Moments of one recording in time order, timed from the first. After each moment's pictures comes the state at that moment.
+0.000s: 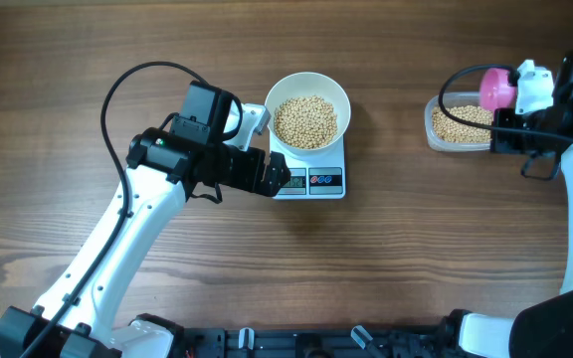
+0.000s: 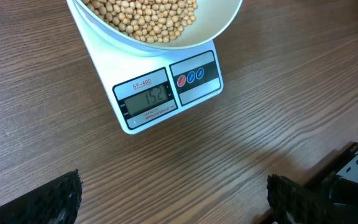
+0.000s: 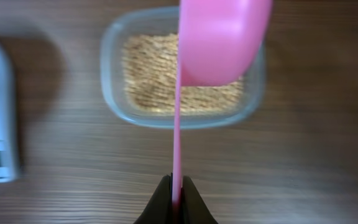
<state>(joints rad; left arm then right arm) -0.37 1.43 1.19 -0.91 0.39 -0.11 -0.27 1.51 1.36 -1.03 -0.11 -0.23</state>
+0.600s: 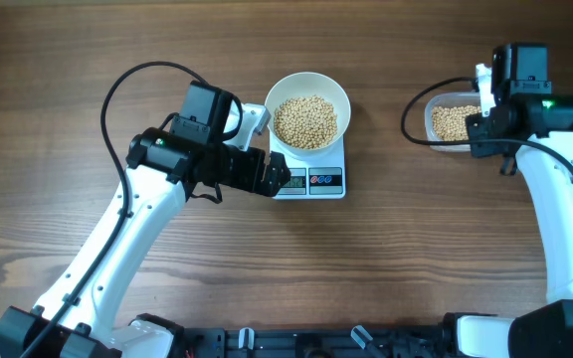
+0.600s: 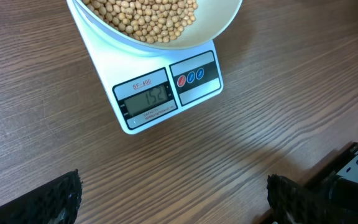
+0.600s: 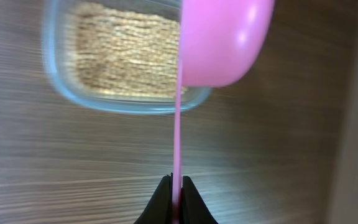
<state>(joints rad) -0.37 1.43 1.19 -0.91 0.39 -0.11 -0.03 1.51 1.36 -1.05 0.28 -0.25</state>
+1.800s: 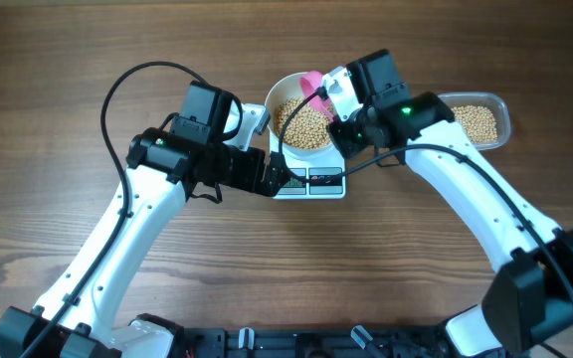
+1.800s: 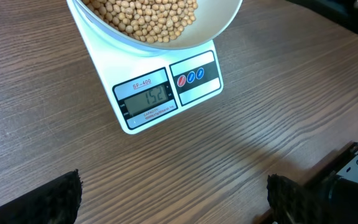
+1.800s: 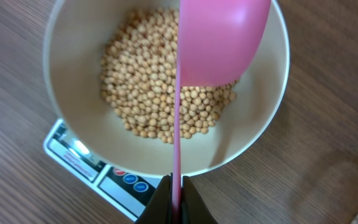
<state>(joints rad) -0.37 1.43 1.19 -0.91 0.39 -0.11 0.43 1.69 1.36 -0.75 -0.09 -0.19</state>
